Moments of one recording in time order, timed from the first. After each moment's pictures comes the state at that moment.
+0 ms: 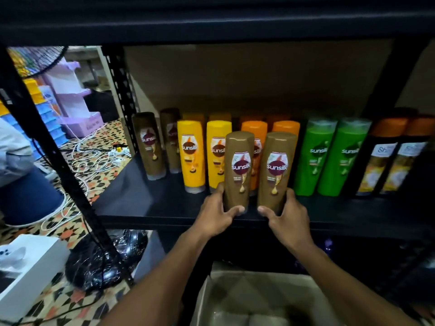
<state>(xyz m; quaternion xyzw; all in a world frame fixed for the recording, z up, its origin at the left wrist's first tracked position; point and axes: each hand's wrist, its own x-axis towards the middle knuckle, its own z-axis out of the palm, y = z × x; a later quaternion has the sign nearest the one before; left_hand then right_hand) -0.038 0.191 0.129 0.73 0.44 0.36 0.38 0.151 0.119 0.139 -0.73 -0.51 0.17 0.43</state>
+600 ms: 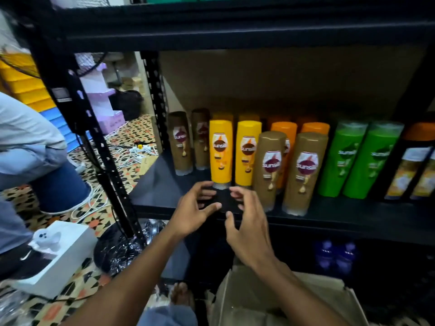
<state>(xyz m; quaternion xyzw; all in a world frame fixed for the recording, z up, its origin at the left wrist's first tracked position) -0.157 0.176 0.139 0.70 0.50 0.39 0.32 0.005 0.087 0.155 -0.55 -0.66 0.12 0.50</state>
